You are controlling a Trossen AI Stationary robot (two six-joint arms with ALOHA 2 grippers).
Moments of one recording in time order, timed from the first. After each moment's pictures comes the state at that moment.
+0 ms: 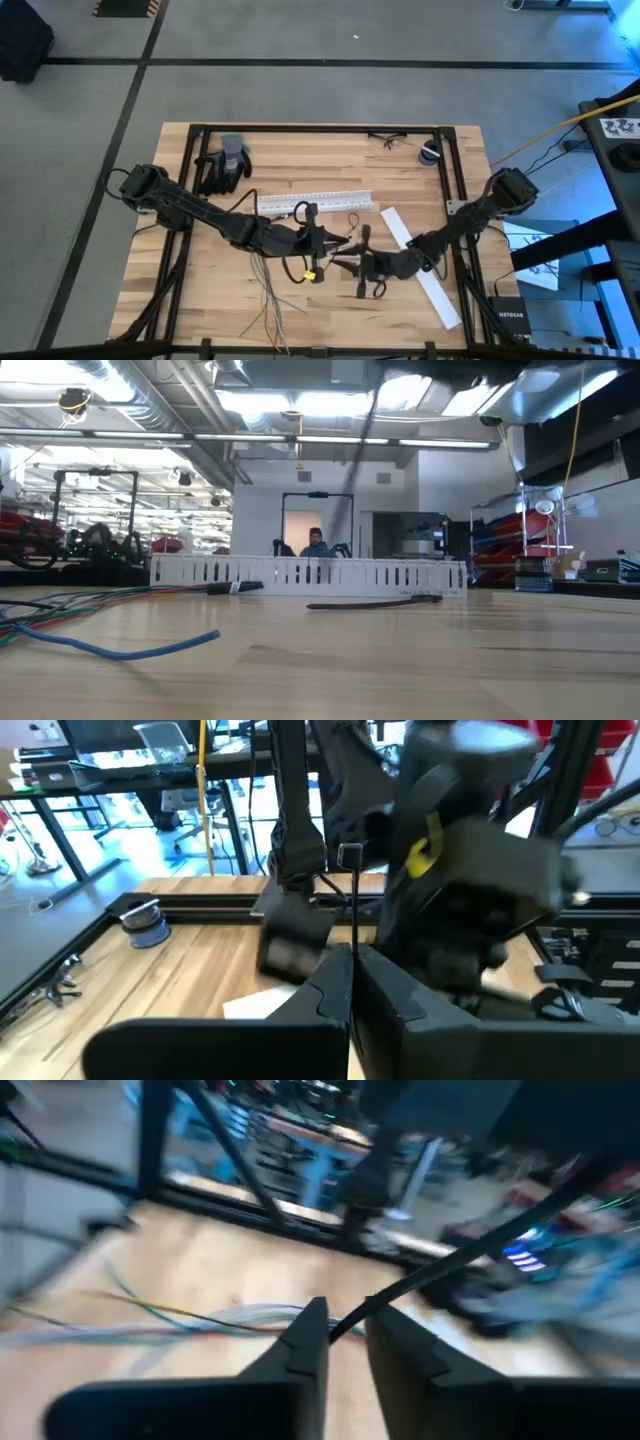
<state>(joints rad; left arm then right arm) -0.36 1.68 1.24 0.26 -0.52 -0.01 0.59 1.63 0.72 0.77 0.69 -0.24</state>
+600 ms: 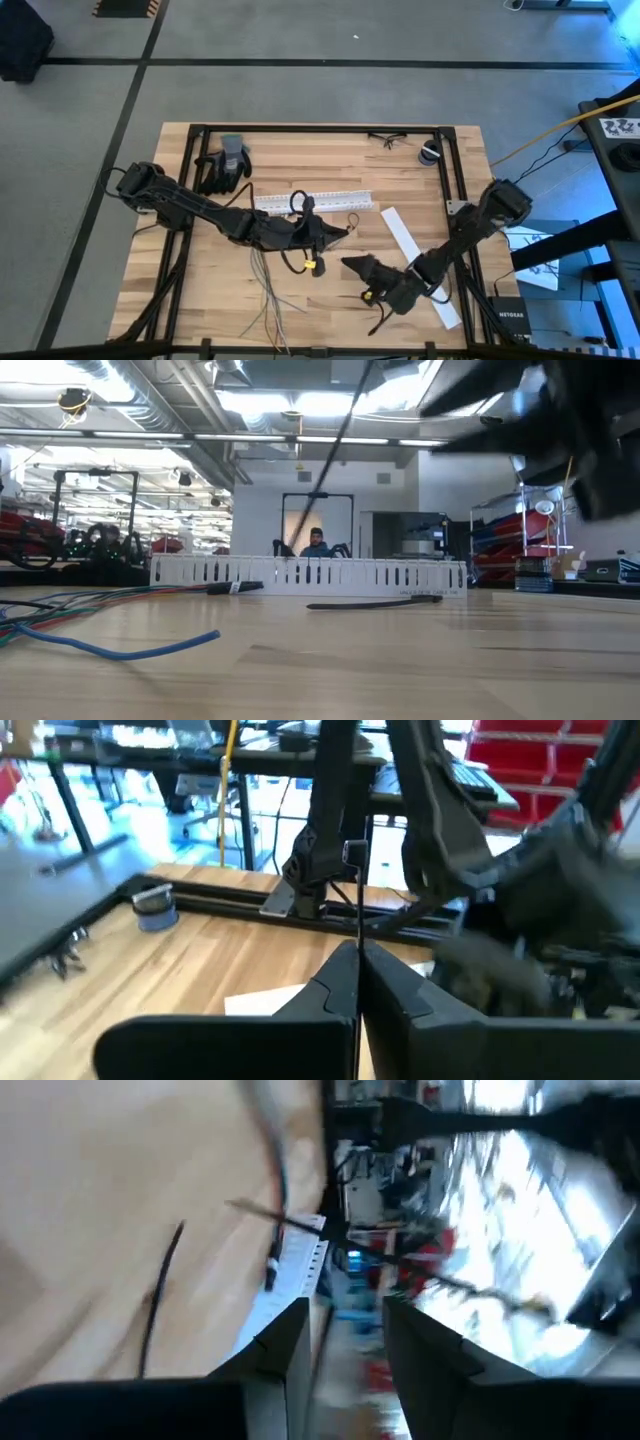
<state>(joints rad) -0.34 1.65 1.24 0.25 -0.52 -0.15 0.73 1.76 0.79 0.44 1.05 -1.13</state>
